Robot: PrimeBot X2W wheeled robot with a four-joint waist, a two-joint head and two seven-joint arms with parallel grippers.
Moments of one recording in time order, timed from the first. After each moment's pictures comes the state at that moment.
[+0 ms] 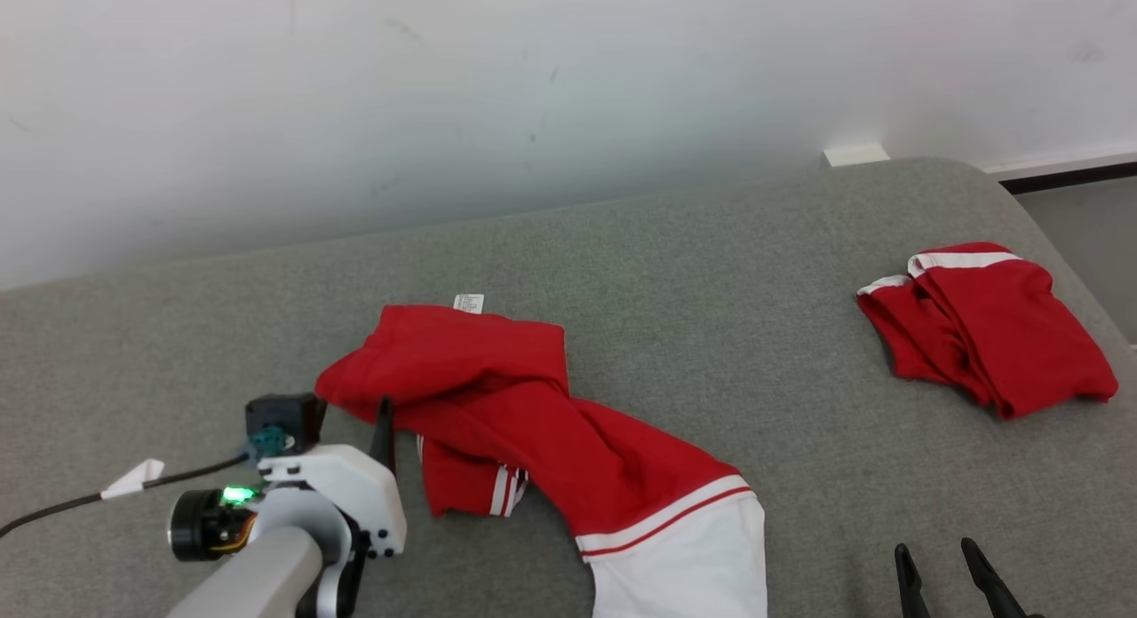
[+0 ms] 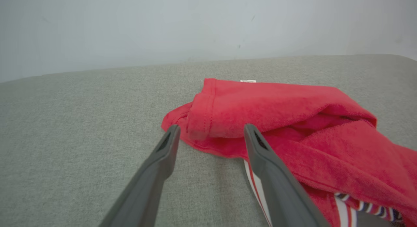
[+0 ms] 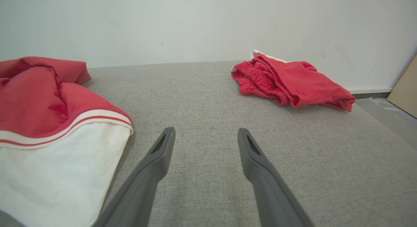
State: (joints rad) left arm -0.55 0.41 -0.83 0.53 -0.84 0.43 -0.17; right arm 0.07 -0.06 0.03 0.27 0.18 0.13 -0.26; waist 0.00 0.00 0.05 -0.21
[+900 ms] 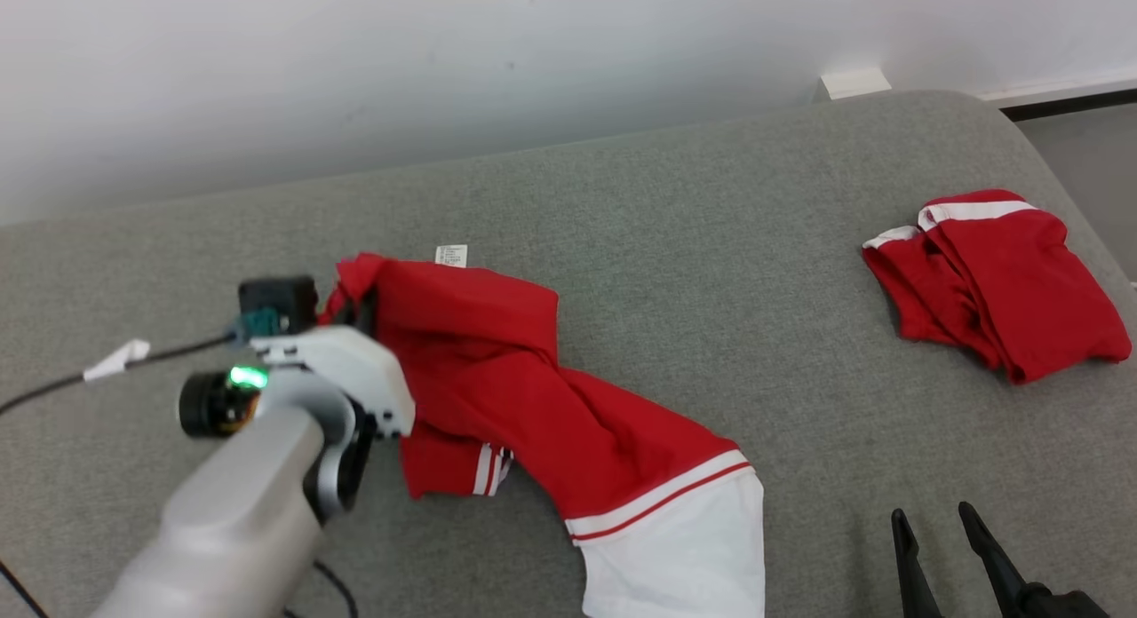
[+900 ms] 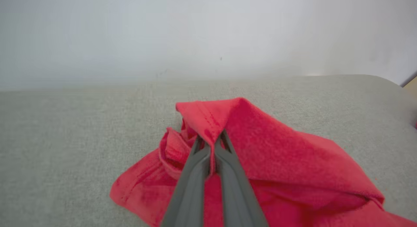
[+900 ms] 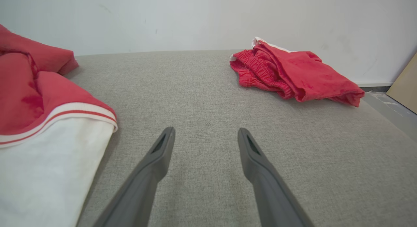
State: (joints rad) left arm -0.77 0.33 -0.81 0.73 -0.89 0.26 -0.18; right arm 0.02 -0.06 0.04 0.26 0.18 0.13 -0.26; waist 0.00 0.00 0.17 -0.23
